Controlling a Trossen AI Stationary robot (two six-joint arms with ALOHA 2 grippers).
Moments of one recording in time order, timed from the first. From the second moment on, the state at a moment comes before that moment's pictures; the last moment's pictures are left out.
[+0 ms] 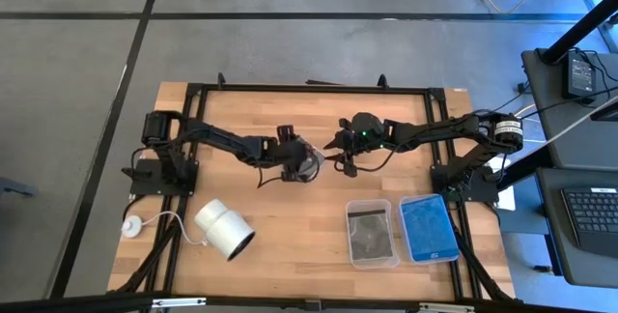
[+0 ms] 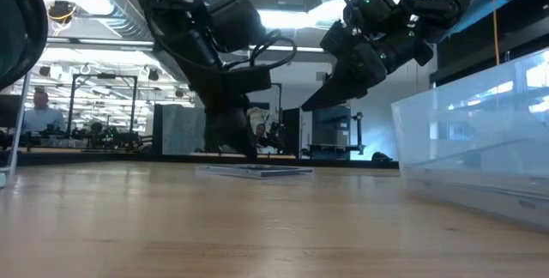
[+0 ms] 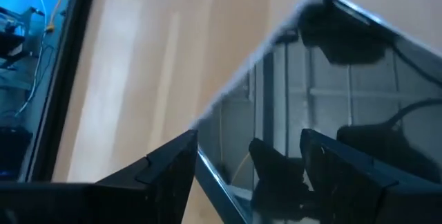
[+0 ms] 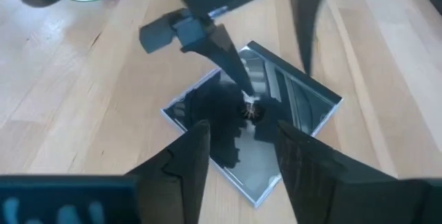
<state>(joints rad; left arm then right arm) 0.09 1.78 0.93 -0.07 -0.45 0.20 -0.25 1.57 0.74 0.25 -0.26 -0.19</state>
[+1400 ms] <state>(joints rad) 0.18 1.61 0.68 -0.14 -0.14 -0.11 -0.29 1.84 0.88 0.09 -0.23 -0.22</state>
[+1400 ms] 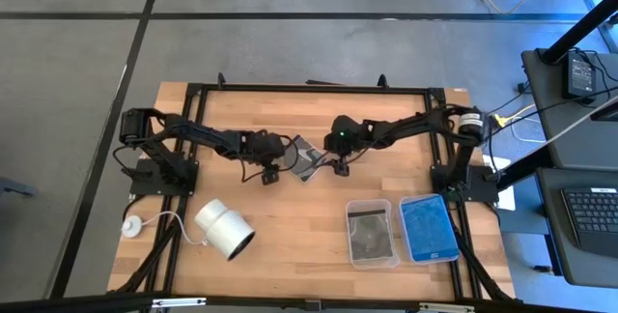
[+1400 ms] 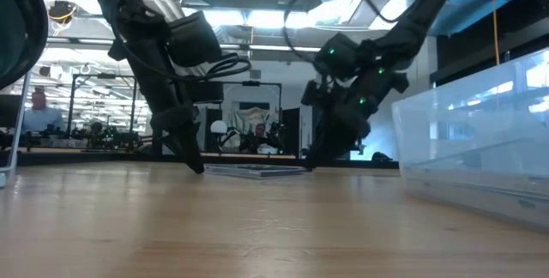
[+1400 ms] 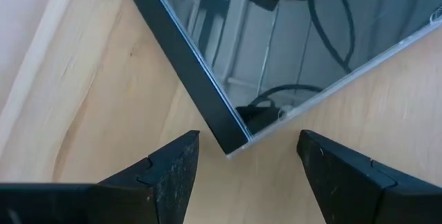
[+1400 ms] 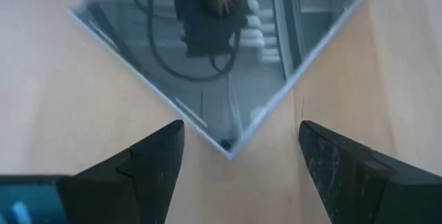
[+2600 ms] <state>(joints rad) 0.21 1.42 0.67 -0.06 -0.04 0.02 -0.29 1.95 0.95 0.05 -0.23 -0.29</state>
